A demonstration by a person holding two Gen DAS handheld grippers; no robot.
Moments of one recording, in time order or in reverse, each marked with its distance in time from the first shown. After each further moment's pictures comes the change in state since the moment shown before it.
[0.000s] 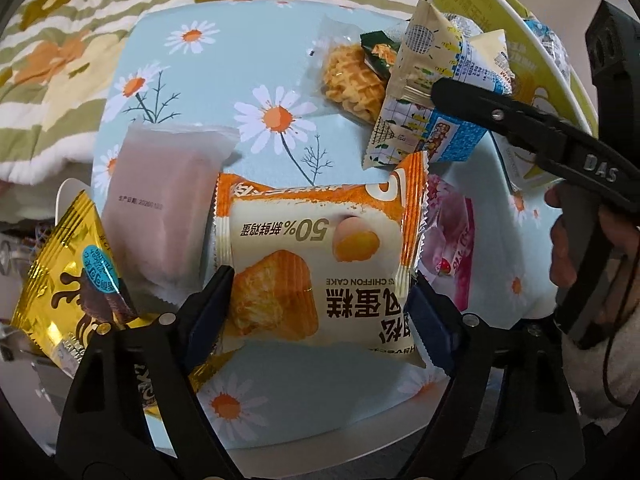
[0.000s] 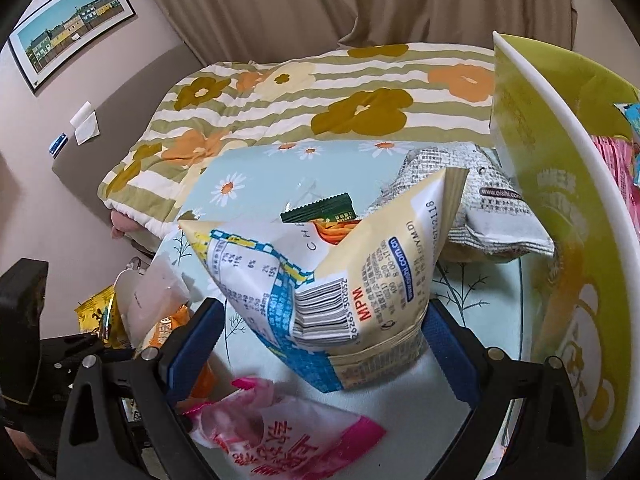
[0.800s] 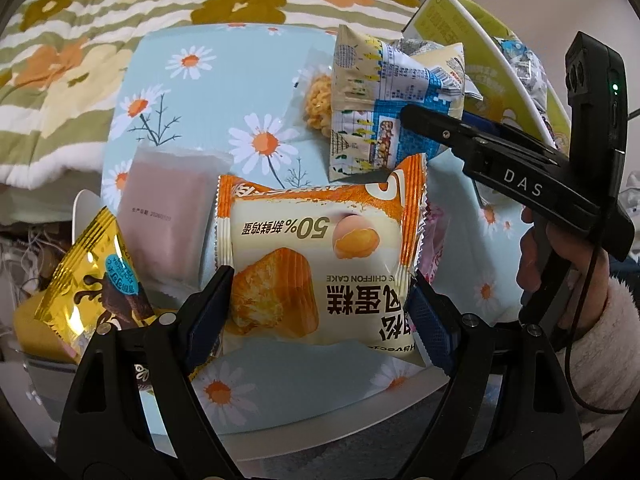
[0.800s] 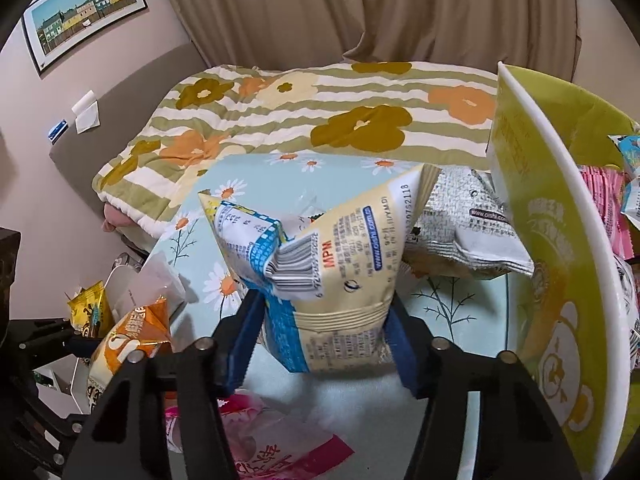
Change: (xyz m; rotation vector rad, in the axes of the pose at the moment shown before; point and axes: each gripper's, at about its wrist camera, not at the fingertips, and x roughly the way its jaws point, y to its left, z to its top) left arm -0.027 -0.004 0.002 -0.002 -0.048 -0.050; right arm -0.015 0.006 -0.001 -0.047 -0.059 -0.044
